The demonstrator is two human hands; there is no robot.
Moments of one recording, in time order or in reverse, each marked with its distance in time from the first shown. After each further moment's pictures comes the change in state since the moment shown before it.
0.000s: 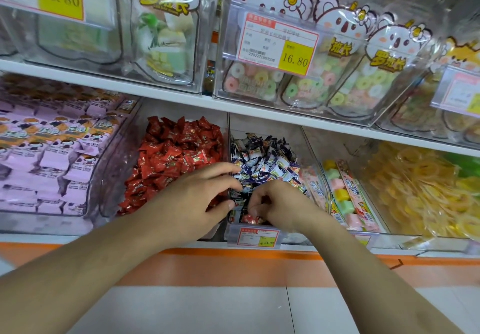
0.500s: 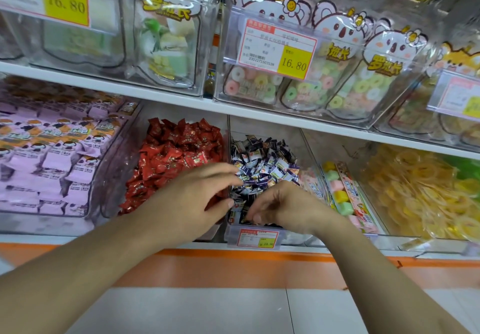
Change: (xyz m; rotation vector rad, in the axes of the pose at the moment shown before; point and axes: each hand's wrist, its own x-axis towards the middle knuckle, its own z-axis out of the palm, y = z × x) left_hand -0.003 0.002 -0.007 0.024 0.038 -0.007; right_hand -0.019 -0.004 -0.018 0.268 -0.118 -0.019
